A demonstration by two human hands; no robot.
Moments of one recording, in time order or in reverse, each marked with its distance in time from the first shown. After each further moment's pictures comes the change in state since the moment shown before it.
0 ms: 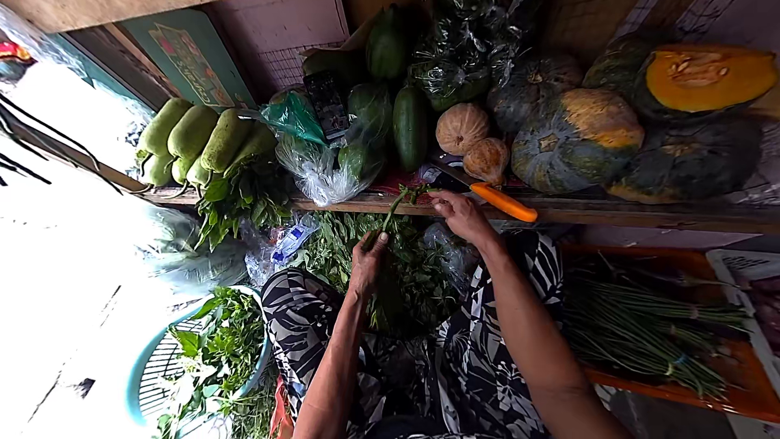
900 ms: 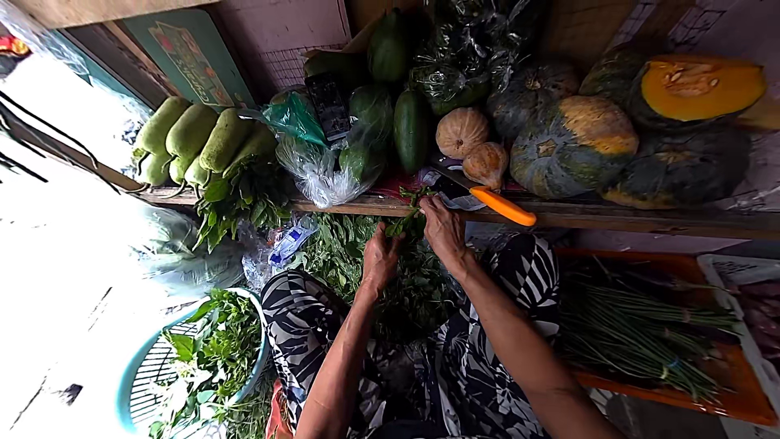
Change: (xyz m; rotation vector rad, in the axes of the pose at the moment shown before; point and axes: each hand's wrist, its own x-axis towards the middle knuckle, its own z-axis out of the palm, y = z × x) left_hand -0.001 0.030 0.023 0.666 -0.062 0.145; right_hand -0.013 -0.032 0.052 -0.389 0.354 -0.143
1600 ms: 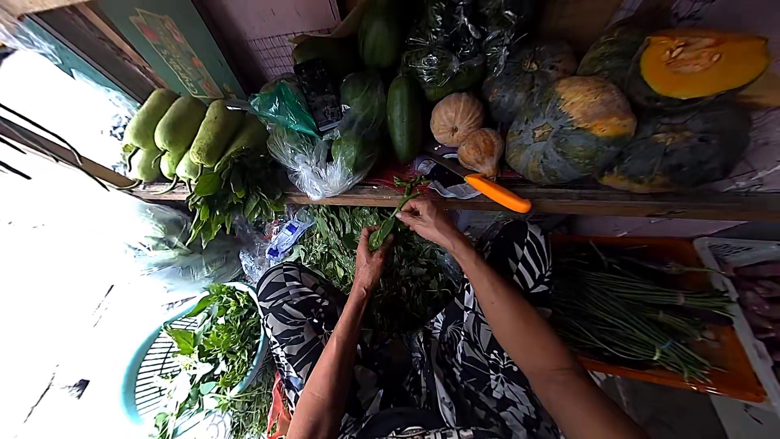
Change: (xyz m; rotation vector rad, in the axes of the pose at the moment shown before) left_hand -0.006 -0.060 0.023 -0.497 0.043 -0.058; right_hand 0.016 0.014 0.000 0.522 -0.546 0.203
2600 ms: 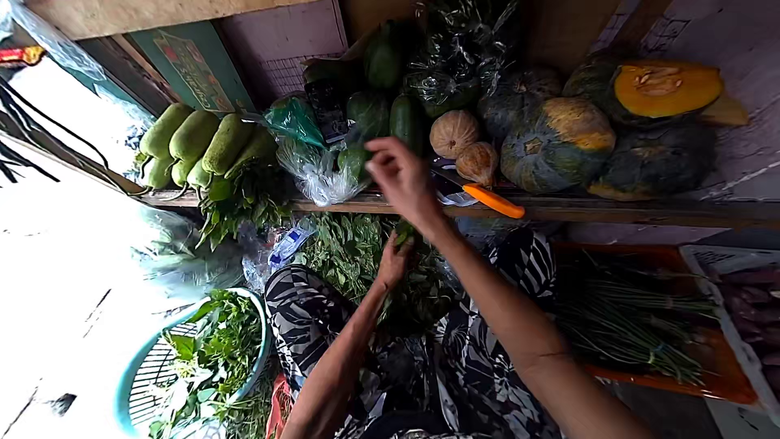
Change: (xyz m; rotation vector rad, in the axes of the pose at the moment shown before) left_hand 0.001 0.002 0.035 -0.072 -0.173 -0.016; right_hand -0.023 -0.150 -0.016 0.049 0.439 -0.432
